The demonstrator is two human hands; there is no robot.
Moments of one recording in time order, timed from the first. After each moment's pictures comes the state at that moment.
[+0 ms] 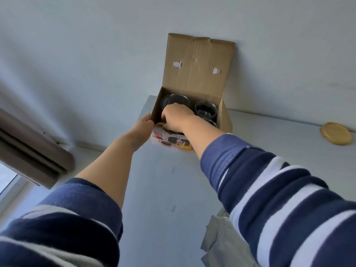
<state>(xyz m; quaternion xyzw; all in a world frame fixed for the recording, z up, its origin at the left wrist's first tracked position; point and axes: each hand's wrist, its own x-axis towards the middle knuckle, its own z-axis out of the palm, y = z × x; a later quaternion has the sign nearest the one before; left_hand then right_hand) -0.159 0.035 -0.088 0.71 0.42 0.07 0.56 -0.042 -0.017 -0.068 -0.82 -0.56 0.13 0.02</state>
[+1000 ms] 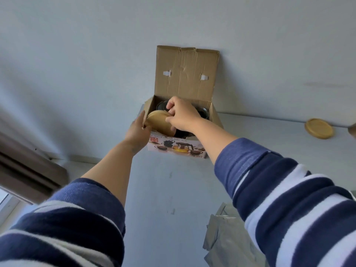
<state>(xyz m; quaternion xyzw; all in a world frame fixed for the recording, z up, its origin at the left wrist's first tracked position) -0.161 0.045 -0.099 0.79 0.42 0.10 0.44 -0.031 -0.051 -0.047 -0.82 -0.46 0.19 0.30</state>
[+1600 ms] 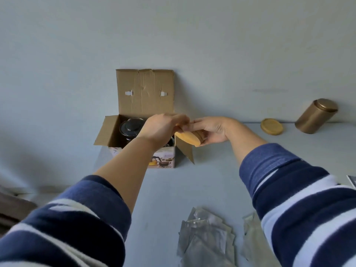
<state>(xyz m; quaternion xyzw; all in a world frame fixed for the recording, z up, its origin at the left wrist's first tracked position) -0.070 -0.063 -0.017 0.97 0.01 0.18 0.13 0.061 -0.199 -0.014 -0.69 -0.22 0.53 0.44</state>
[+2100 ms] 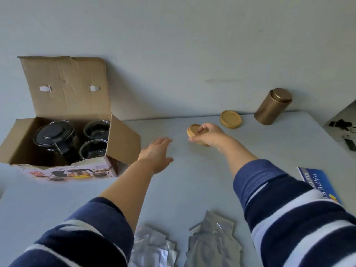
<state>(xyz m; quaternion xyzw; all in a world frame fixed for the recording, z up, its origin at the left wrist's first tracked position) 0.049 -0.178 -0.115 0.97 0.13 -0.09 0.20 0.186 -0.330 -0.090 -0.89 -0.07 0.24 0.37</state>
